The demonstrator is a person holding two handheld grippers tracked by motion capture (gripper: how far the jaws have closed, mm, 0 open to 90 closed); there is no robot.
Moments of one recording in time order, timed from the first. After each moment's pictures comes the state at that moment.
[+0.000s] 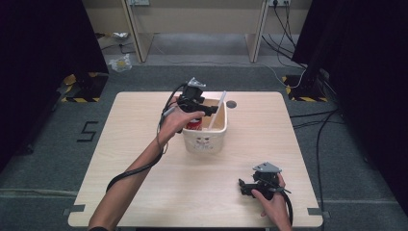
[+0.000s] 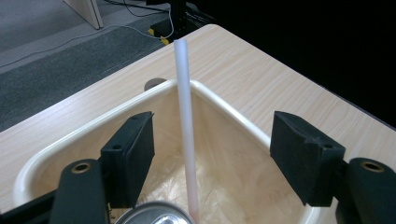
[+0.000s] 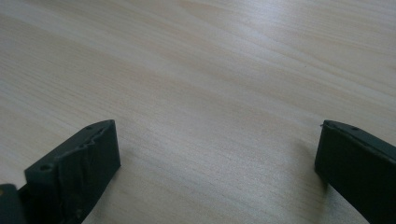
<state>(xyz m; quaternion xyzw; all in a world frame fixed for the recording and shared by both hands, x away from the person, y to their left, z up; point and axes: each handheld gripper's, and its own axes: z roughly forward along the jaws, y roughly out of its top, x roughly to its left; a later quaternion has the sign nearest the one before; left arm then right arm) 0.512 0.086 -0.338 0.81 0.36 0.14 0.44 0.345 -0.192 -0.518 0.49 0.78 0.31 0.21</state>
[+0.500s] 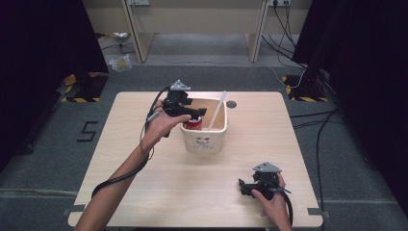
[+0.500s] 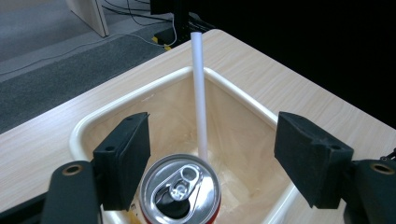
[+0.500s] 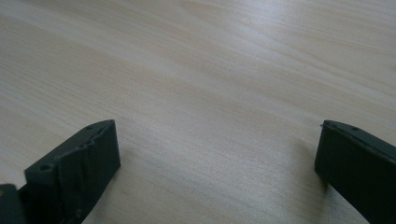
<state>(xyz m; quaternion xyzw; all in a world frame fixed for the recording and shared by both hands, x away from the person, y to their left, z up) 0.491 0.124 -0.334 0.80 0.36 0.14 0.46 0.345 -0.192 -0.518 0.49 0.78 0.32 0.21</state>
